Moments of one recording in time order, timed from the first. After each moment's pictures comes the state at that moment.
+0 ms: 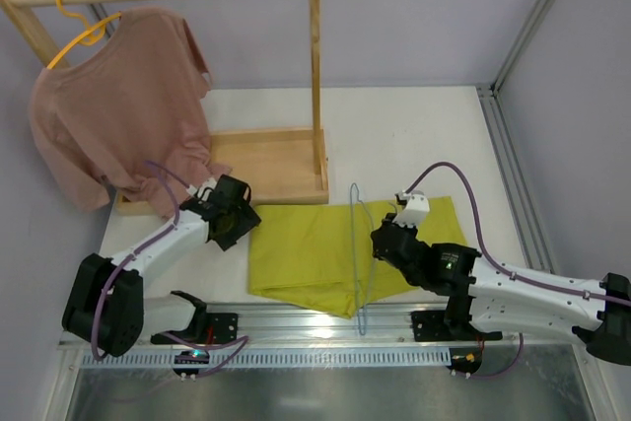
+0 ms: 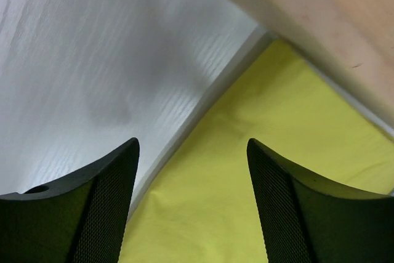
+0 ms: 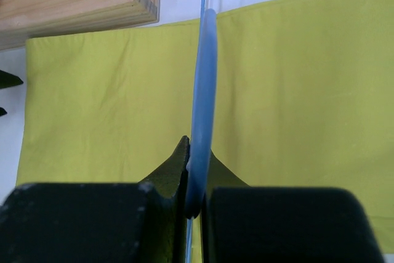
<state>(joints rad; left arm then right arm) -0.42 1.25 0.69 -0.58 -0.21 -1.07 1.14 0.86 0.59 -0.50 0.70 0.98</state>
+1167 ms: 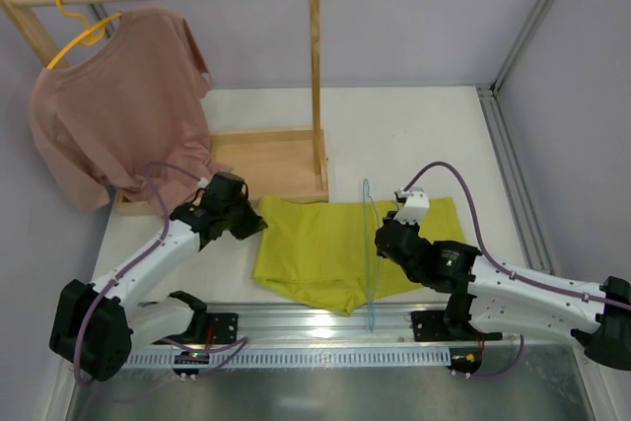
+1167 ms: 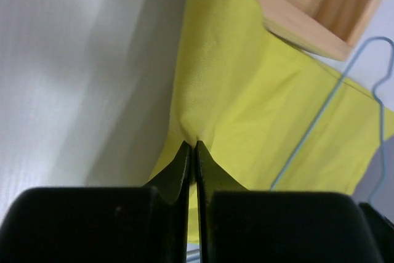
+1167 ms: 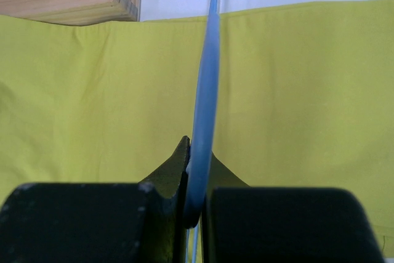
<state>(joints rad) -0.44 1.11 0.65 -0.51 0.01 -1.04 1.09 0.86 0.59 -0.52 0.69 0.89</state>
